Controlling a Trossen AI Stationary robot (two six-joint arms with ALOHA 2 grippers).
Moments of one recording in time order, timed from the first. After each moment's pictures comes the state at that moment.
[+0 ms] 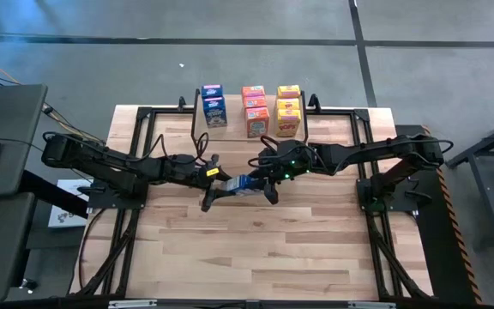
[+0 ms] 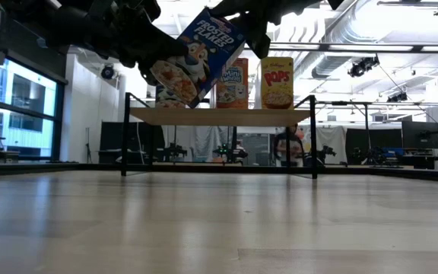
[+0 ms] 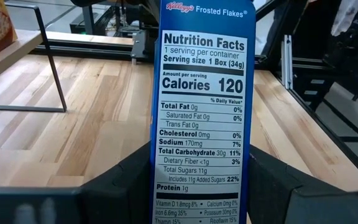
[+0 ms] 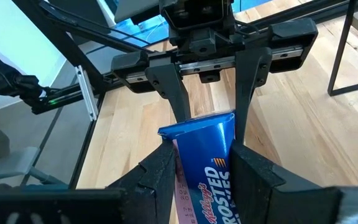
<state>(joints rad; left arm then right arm) -0.03 1.28 0.53 0.48 0.08 -0.08 0.01 1.52 1.13 -0.05 -0.17 0.32</state>
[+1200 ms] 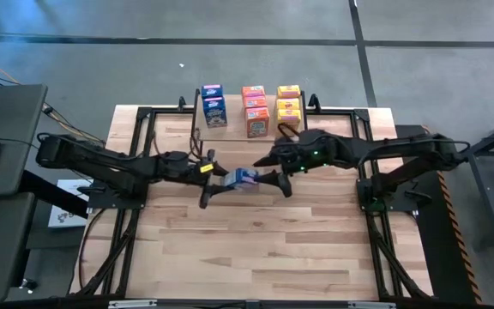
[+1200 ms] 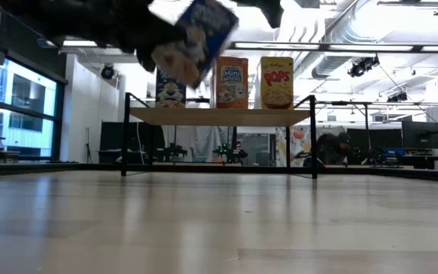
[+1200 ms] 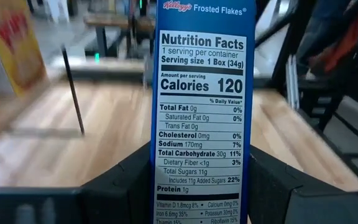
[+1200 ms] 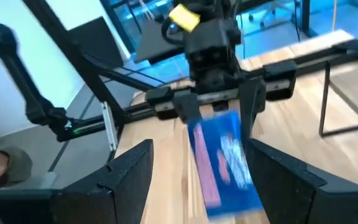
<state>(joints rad) -0.02 1.21 0.53 0.47 0.04 -0.05 0.00 1.36 1.13 -0.07 -0.16 0.32</state>
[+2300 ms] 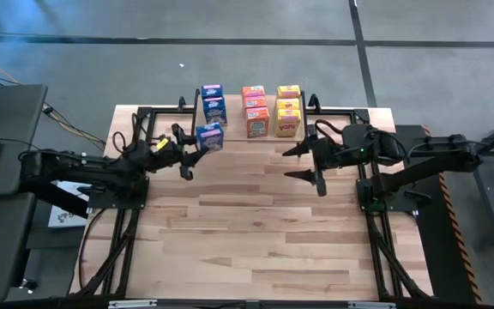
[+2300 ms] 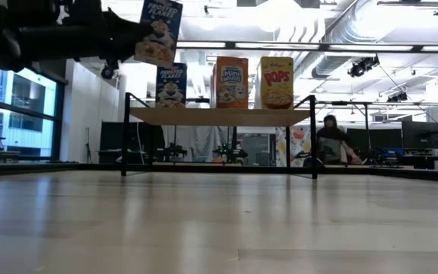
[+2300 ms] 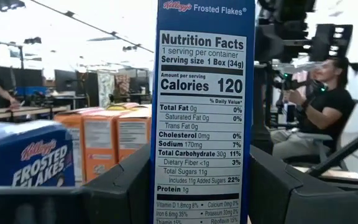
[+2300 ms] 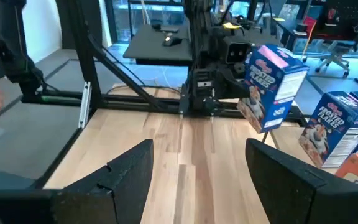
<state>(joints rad) 0.25 0.95 0.17 1.05 -0.03 0.02 0.07 1.07 1.13 -0.30 -0.01 -0.04</state>
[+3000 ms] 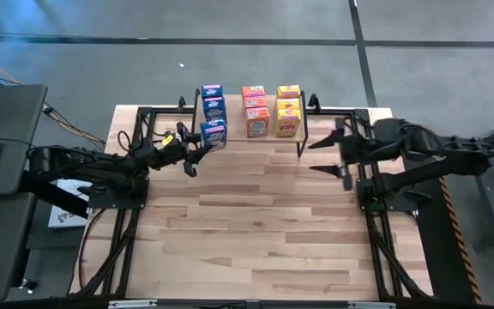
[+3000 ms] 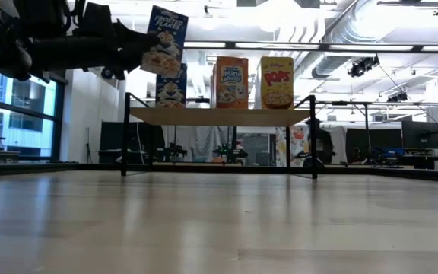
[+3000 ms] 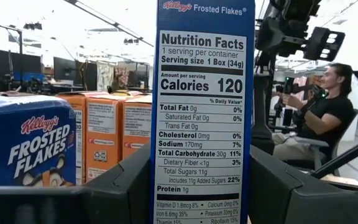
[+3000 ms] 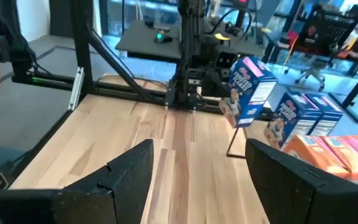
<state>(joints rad) 0.32 1.10 0.17 1.19 0.03 -0.07 0.07 0.86 1.13 -0.52 0.03 -0.16</state>
